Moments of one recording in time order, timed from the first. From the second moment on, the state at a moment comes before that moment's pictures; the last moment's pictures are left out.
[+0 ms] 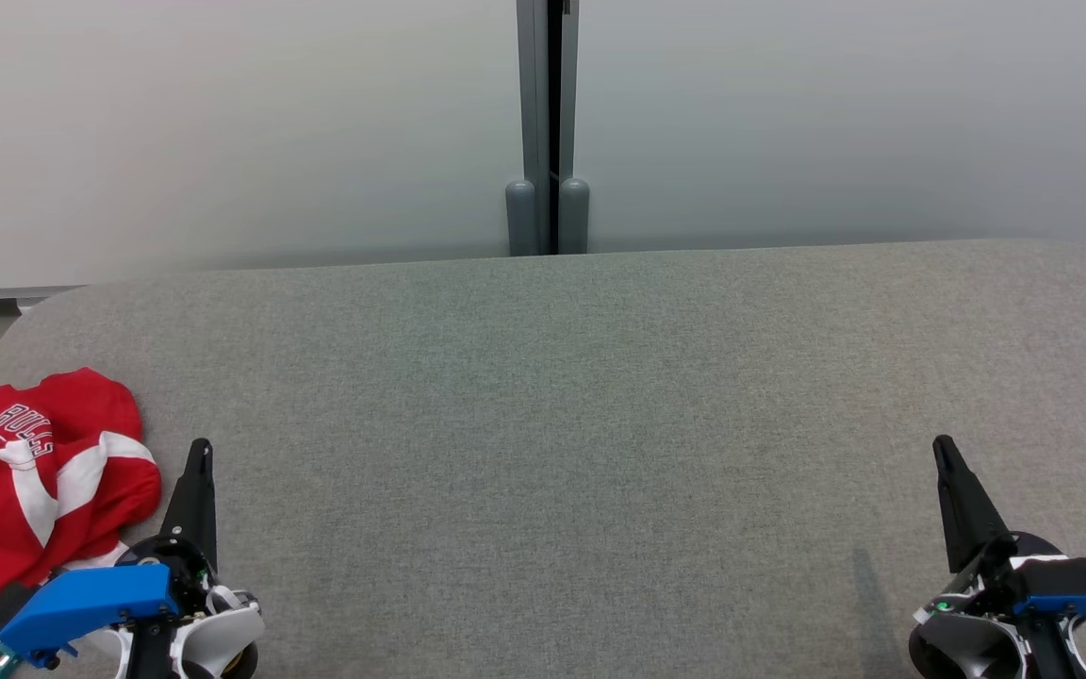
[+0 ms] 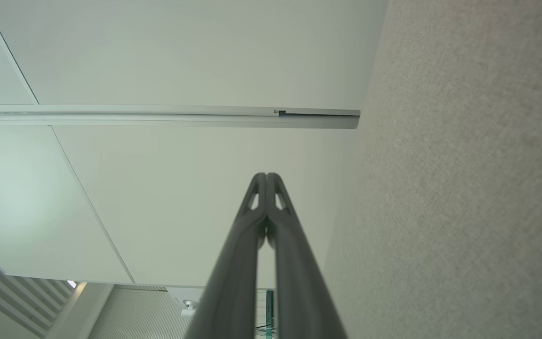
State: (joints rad) left arm -0.10 0.05 0.12 0.24 -1.61 -0.13 0.11; right arm -0.10 -0.05 -0.11 0.25 1.61 0.13 0.11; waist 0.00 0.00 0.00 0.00
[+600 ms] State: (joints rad) left arm -0.10 0.05 0.12 0.24 -1.61 -0.13 0.11; right arm -0.10 -0.05 -0.11 0.25 1.61 0.13 0.11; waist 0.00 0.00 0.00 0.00
